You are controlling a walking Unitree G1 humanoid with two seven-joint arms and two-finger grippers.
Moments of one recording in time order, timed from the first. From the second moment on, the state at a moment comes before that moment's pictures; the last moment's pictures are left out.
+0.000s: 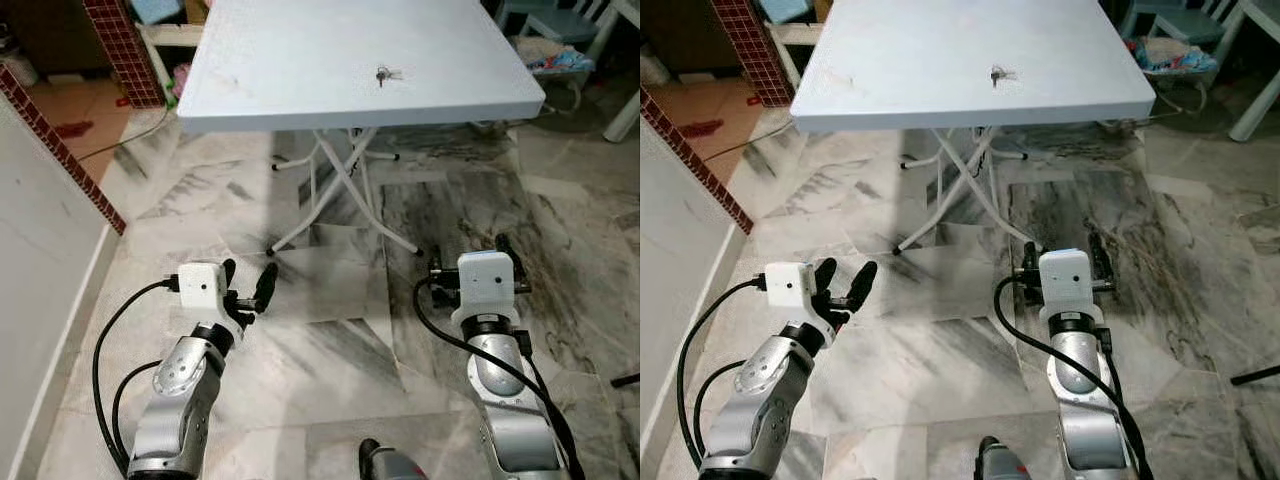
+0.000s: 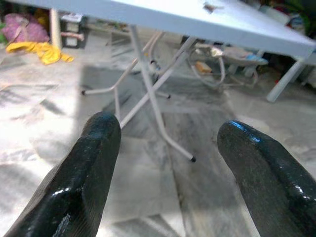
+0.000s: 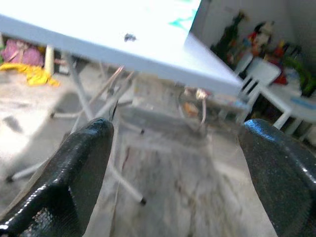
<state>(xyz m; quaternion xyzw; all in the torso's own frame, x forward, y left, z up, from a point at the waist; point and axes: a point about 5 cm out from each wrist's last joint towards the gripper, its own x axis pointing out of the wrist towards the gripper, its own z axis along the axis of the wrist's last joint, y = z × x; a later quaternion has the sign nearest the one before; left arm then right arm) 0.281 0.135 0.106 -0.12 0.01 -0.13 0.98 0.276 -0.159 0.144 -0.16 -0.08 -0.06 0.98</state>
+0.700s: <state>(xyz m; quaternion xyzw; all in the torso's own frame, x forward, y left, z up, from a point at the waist) 0.283 0.118 0.121 -0.14 -0.01 -0.17 0.98 0.281 -0.167 0.160 -0.16 -0.11 -0.07 0.98</state>
